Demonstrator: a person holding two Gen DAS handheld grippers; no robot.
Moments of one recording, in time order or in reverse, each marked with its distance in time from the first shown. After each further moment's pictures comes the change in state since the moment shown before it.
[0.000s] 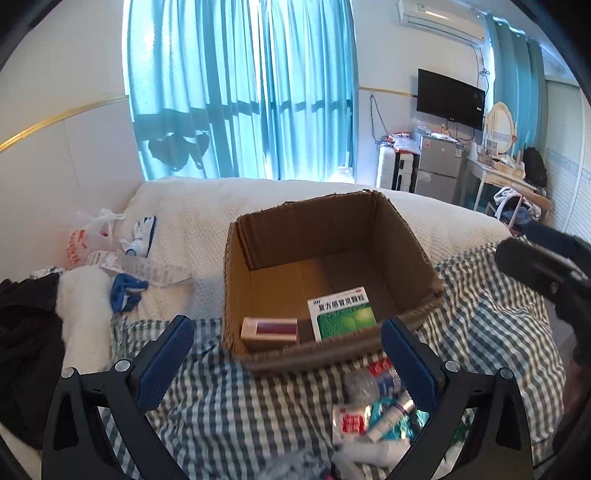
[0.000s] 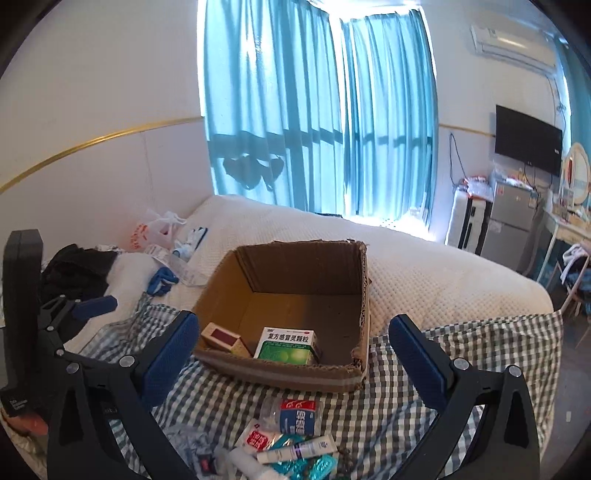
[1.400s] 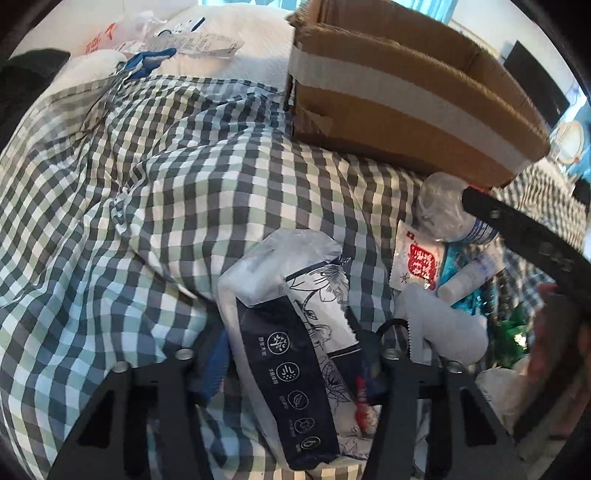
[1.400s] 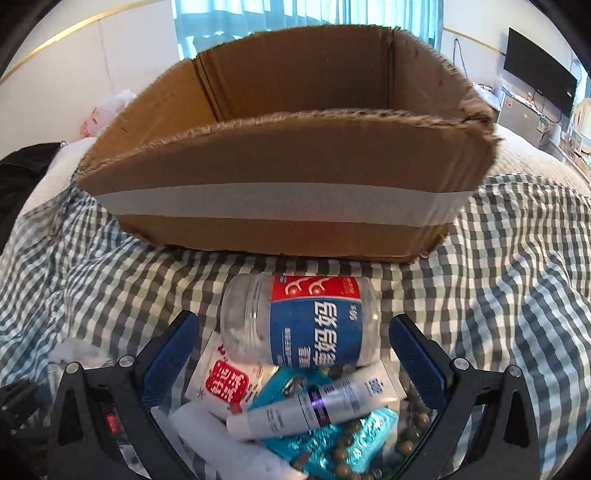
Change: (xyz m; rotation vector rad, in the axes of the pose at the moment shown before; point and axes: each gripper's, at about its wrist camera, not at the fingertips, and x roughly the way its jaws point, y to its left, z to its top) left arm 0.096 0.035 -0.191 -0.343 0.461 0.006; right arm 0.171 0.010 -0.159 0.020 0.426 -0.087
